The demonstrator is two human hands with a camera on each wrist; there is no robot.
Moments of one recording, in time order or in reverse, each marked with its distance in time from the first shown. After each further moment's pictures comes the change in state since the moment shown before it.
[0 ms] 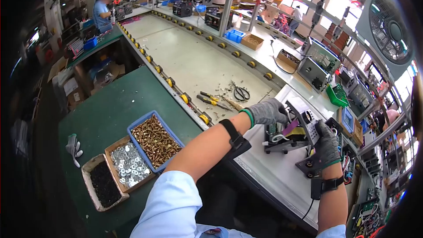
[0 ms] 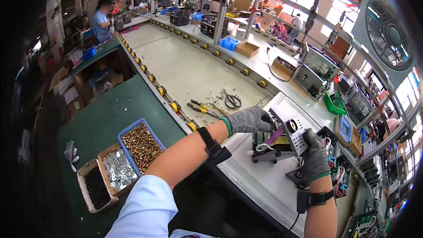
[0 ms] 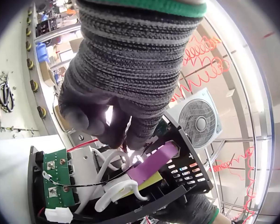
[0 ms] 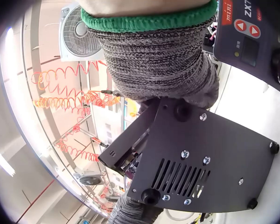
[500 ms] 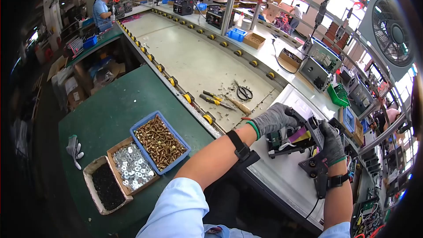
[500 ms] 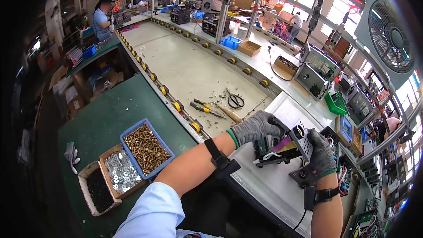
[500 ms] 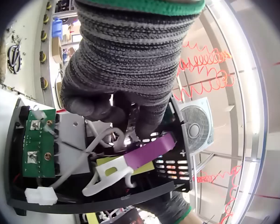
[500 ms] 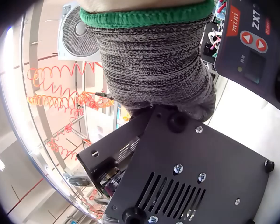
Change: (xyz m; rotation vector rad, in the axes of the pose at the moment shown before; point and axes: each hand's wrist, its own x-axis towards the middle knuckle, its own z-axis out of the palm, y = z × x) left_hand -0.004 -0.002 0.028 -0.535 0.046 0.018; right_hand 0.011 -0.003 -0.011 -0.072 -0.104 0.041
